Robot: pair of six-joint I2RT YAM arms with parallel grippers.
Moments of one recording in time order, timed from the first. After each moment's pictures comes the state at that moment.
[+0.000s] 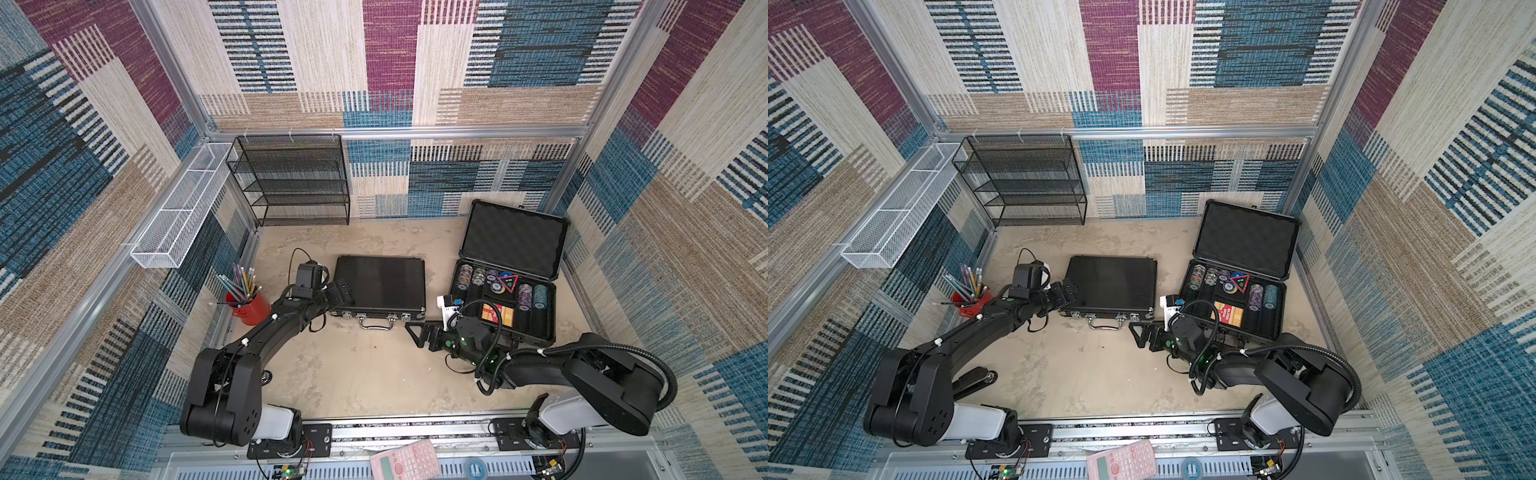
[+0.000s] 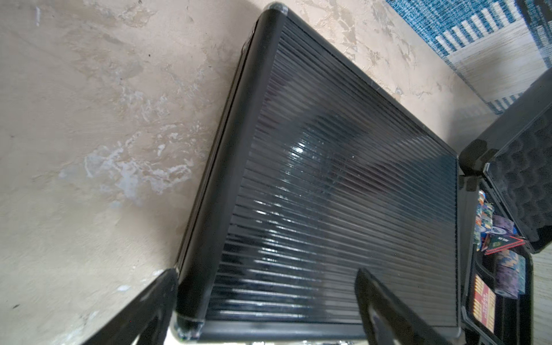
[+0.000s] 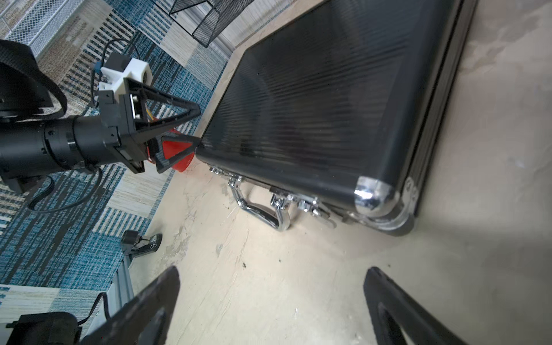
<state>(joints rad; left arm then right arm) -0.19 1.42 0.80 -0.20 0.17 -0.61 0.81 1.46 0.31 0.80 -0.06 0.78</state>
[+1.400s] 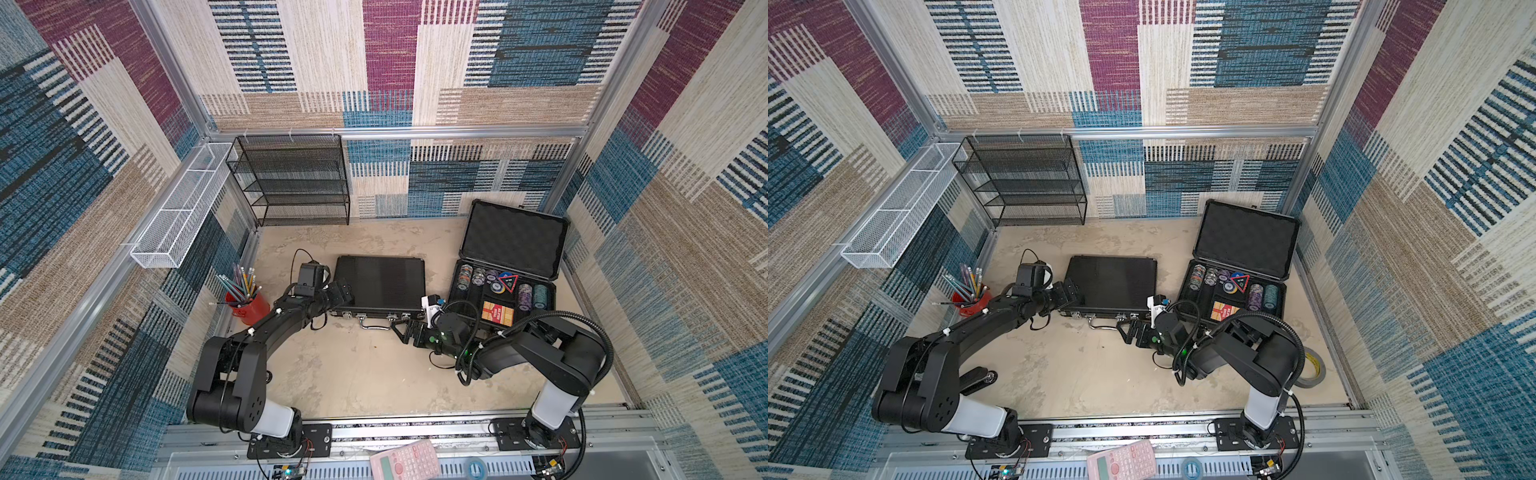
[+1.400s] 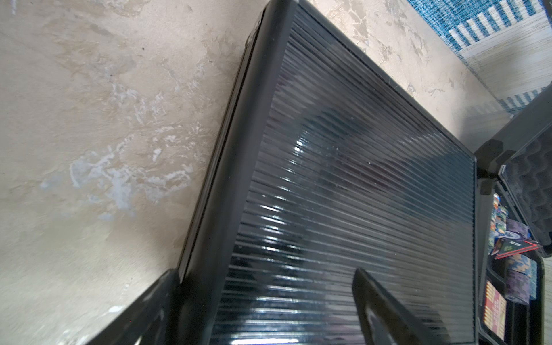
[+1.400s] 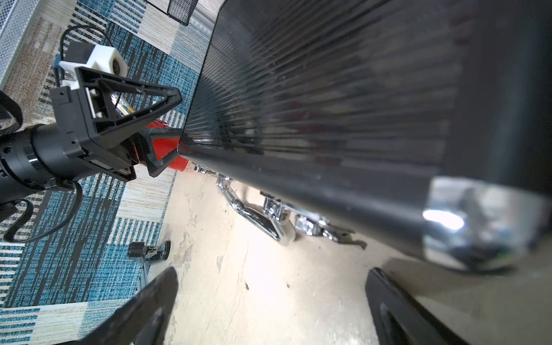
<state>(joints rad) -0.19 1.48 0.80 -0.17 0.18 -0.60 0.82 1.75 0.46 0.89 -0.12 0.93</state>
